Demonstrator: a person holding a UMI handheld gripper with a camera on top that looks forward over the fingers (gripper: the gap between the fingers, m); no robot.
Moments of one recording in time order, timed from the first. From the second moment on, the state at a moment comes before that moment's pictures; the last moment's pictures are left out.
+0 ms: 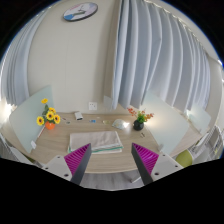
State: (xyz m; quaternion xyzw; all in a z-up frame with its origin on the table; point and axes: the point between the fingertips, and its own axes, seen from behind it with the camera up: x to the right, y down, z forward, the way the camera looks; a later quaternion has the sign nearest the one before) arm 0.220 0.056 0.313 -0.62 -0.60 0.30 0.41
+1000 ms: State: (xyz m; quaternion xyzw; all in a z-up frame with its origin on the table) arm -0.011 -0.168 0.025 -0.60 -0.66 0.27 0.36
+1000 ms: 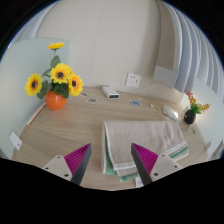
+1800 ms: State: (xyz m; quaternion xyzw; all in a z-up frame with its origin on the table) arm -0.022 -0.193 0.150 -0.70 -0.55 0.41 0.19
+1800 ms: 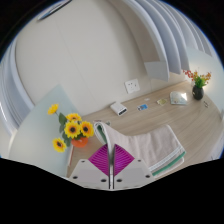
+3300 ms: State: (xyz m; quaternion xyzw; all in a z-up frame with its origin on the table) arm 0.153 0.058 0.233 -0.65 -0.63 0.25 0.34
